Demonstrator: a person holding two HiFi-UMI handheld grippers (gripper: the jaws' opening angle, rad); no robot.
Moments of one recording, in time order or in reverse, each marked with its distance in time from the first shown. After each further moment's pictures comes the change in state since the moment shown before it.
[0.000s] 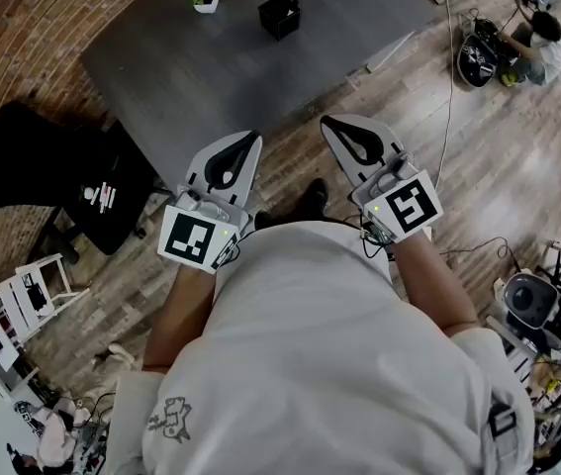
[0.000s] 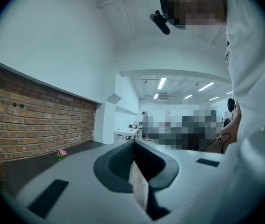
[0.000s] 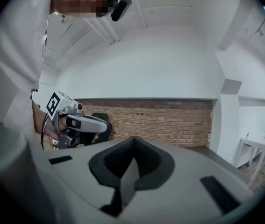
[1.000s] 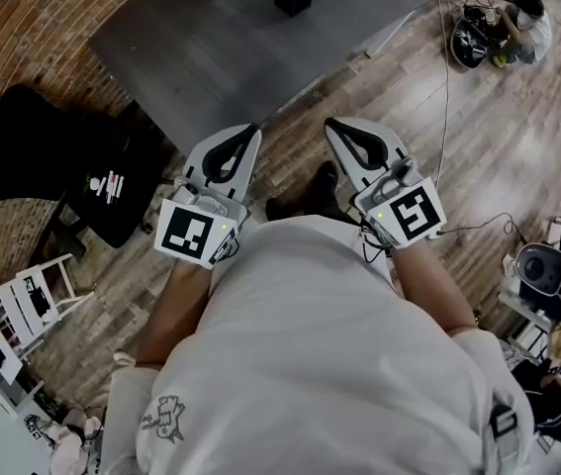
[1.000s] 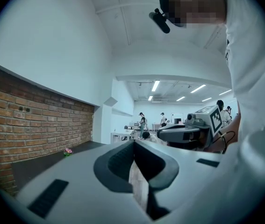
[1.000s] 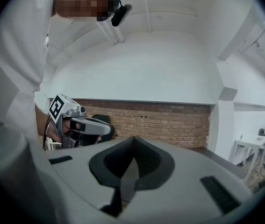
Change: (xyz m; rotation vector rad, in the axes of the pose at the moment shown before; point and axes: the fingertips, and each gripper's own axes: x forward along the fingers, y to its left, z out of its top) left arm -0.128 -0.001 -0.007 0.028 -0.024 -0.068; right arm -0.007 0.139 0.024 -0.018 -0.032 -0.082
